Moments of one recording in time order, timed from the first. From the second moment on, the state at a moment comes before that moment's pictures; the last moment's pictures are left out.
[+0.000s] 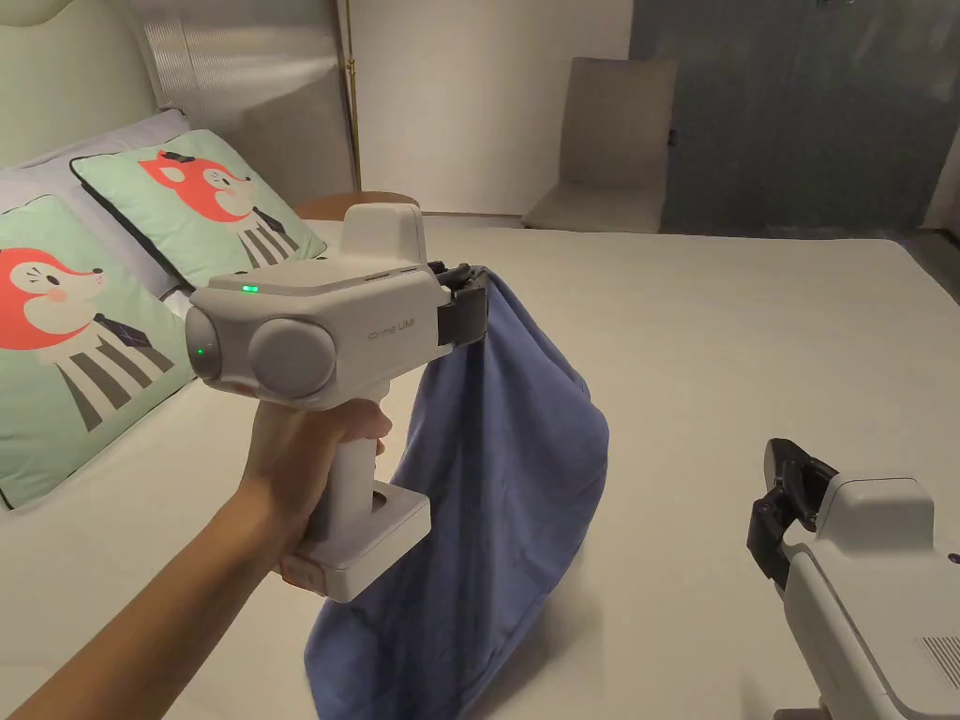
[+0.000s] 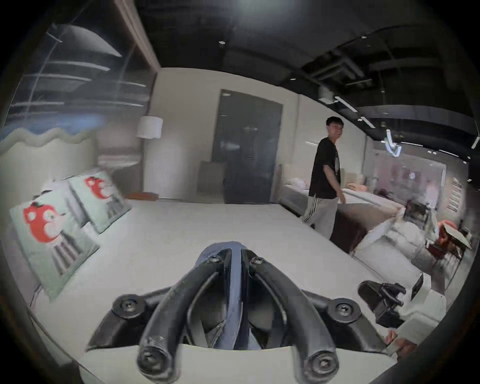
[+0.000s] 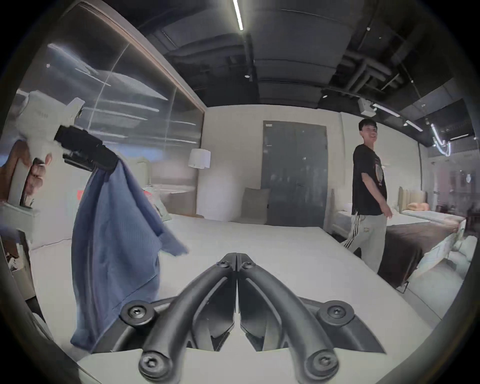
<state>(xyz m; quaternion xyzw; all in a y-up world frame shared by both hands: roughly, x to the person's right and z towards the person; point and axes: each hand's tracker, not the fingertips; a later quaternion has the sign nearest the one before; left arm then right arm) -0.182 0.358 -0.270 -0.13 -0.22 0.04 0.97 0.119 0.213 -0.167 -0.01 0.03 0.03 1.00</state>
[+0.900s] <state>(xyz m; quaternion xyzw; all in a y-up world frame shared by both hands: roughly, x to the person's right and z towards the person) -0.050 0.075 -0.296 -0.47 -0.26 -0.01 0.85 0.191 0.188 -0.120 -0.06 -0.07 0.02 1.00</state>
